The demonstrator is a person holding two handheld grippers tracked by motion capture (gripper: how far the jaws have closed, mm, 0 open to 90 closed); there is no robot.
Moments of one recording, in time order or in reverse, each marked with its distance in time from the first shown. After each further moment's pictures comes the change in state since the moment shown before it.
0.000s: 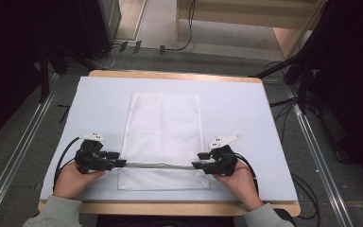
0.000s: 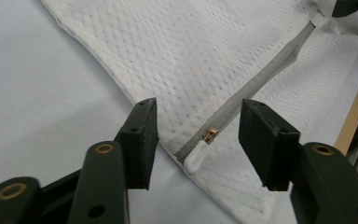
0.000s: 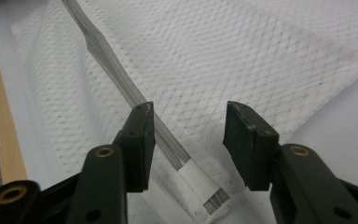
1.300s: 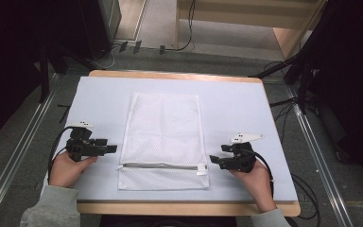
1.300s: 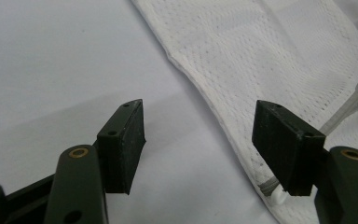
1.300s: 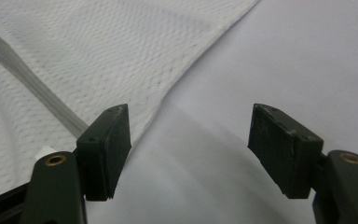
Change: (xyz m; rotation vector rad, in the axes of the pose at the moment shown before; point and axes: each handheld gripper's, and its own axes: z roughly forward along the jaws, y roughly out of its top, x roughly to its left) left arm 0.044 0.010 -0.010 -0.080 0.098 -0.112; right arm -0.038 -0.025 -0.031 -0.070 -0.177 0.147
